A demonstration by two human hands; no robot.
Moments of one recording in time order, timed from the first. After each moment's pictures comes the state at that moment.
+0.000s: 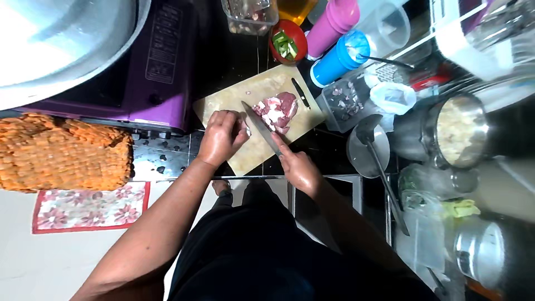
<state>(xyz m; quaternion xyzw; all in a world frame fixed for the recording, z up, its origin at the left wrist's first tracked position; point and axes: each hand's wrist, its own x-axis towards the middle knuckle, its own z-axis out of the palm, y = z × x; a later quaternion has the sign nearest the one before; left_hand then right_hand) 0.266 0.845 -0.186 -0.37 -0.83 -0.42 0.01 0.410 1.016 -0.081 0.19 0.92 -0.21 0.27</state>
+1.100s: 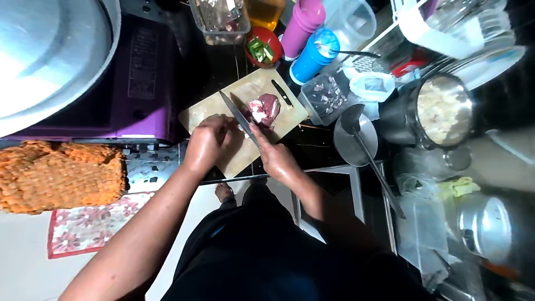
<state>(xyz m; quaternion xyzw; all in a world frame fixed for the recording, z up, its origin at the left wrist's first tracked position) 0.270 0.847 -0.131 -0.38 -0.84 -0.39 -0.07 0.400 1.003 -0.079 0.20 0.93 -0.25 0.18</state>
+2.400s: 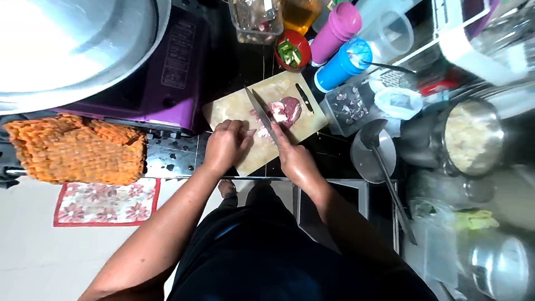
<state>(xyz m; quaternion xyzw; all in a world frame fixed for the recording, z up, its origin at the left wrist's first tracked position) 0.282 0.841 -0.152 -0.28 -0.88 -0.36 -0.12 0.391 1.004 -0.074 0.20 0.94 -0.18 0.21</state>
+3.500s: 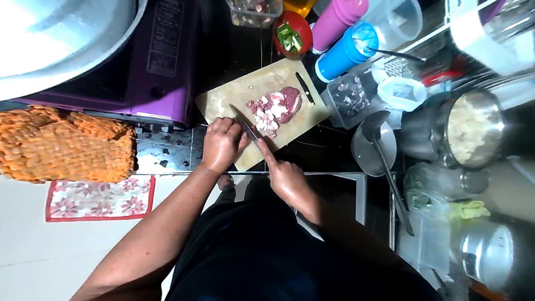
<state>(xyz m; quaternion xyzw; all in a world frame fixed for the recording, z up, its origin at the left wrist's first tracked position) 0.291 0.836 -0.193 -0.37 -0.86 -0.36 0.06 0.415 0.969 -0.088 0.16 0.92 -0.14 0.32</state>
